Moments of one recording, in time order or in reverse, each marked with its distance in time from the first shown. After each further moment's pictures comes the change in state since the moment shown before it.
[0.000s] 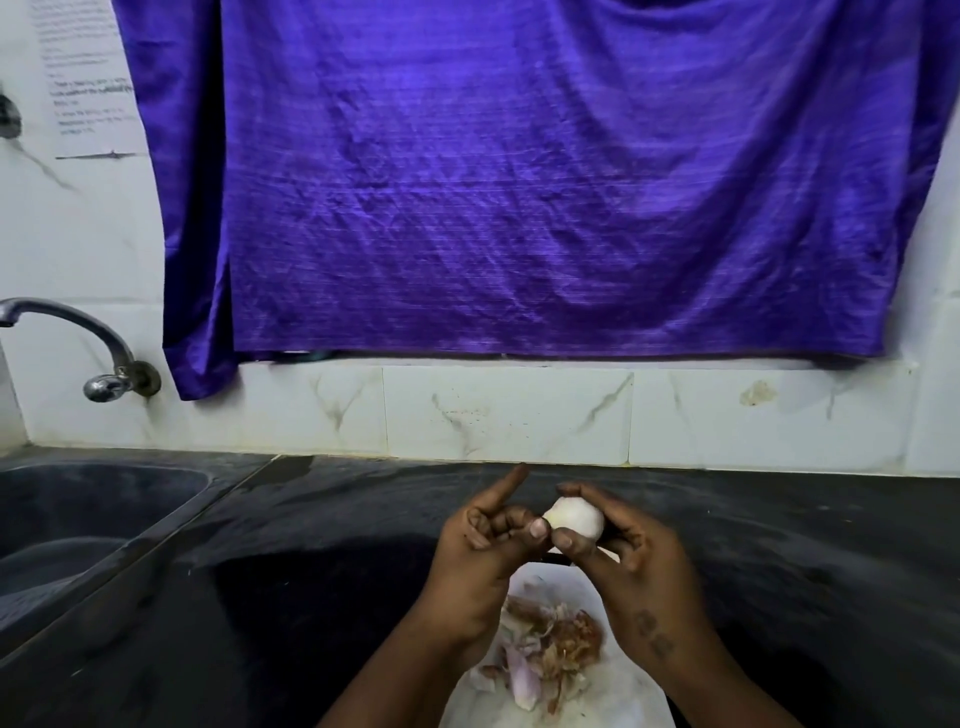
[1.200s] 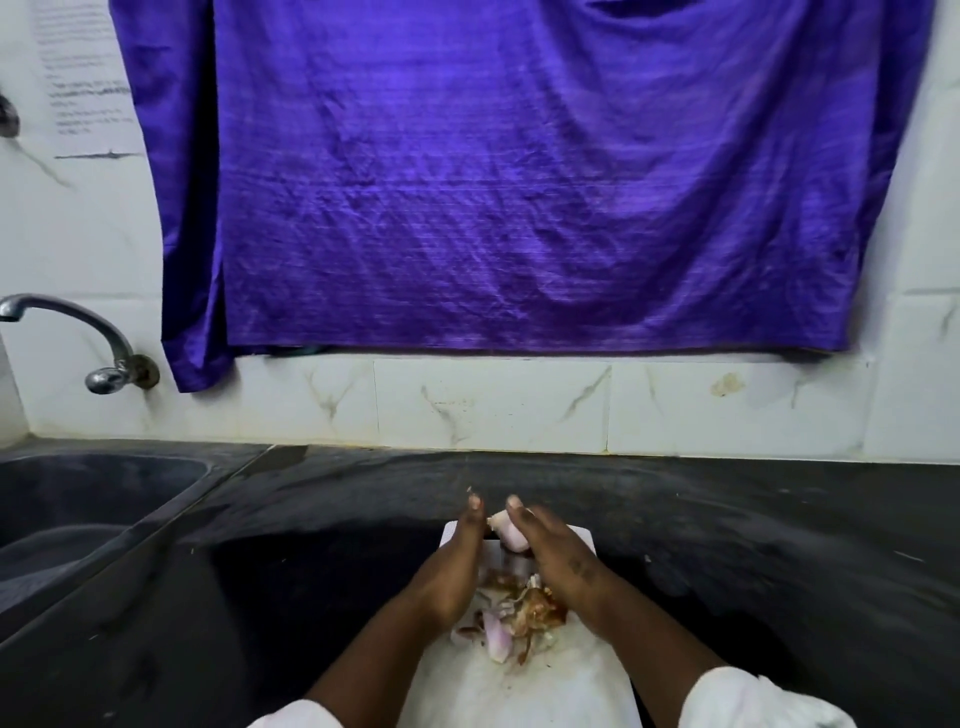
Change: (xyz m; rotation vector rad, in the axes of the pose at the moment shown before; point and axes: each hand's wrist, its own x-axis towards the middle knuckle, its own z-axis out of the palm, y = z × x) left_hand -0.013 -0.008 -0.014 0.641 0.027 -0.408; right_hand 0.014 0.026 0.013 -0.189 -0.321 0.566
